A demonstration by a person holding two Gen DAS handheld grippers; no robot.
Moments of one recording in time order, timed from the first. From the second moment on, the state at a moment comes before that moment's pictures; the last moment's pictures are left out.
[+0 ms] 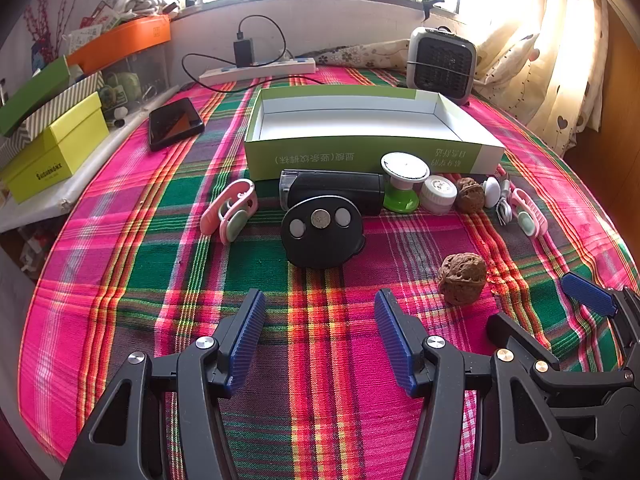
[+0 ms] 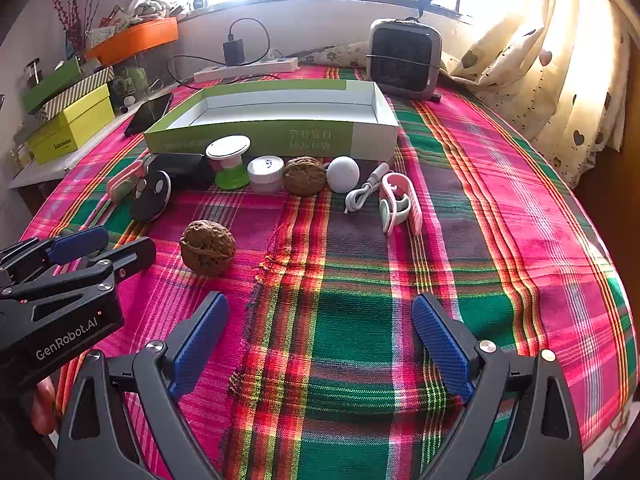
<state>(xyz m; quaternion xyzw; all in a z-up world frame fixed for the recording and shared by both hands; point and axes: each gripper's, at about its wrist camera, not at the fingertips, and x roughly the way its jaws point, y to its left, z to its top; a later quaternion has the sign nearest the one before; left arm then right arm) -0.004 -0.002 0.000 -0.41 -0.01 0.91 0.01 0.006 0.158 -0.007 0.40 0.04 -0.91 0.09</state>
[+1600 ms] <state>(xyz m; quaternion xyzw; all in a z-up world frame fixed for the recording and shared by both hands) -0.025 -0.042 0.009 -0.41 -0.05 0.90 0.12 -0.017 0.121 -0.002 0.40 0.08 -0.89 0.18</state>
